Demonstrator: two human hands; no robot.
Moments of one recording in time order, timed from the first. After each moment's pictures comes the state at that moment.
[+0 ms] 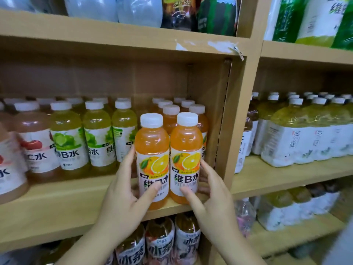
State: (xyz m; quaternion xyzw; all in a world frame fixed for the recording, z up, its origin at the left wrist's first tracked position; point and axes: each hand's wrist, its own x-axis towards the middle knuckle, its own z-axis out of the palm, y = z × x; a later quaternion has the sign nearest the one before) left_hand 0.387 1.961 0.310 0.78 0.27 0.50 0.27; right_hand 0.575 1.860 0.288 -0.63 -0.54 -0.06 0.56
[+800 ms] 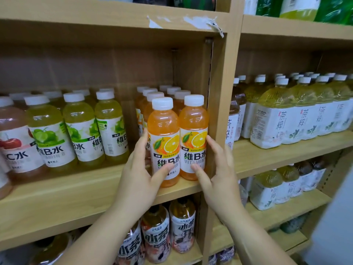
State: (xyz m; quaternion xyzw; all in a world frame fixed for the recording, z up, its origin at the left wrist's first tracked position) left_hand 0.436 1.953 0.319 0.79 0.28 0.47 0.27; right_hand 0.605 1.849 0.296 -0.64 -0.51 -0.08 0.57
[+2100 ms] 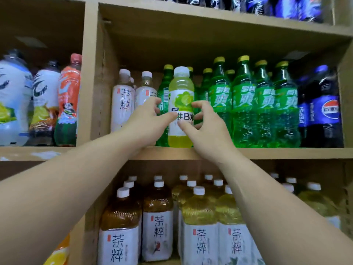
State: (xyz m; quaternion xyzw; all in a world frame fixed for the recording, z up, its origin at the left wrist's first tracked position) left_hand 0.725 1.864 0.638 0.77 0.28 0.55 0.16; right_hand 0.888 1.811 0.612 -0.52 -0.61 -0.17 0.57
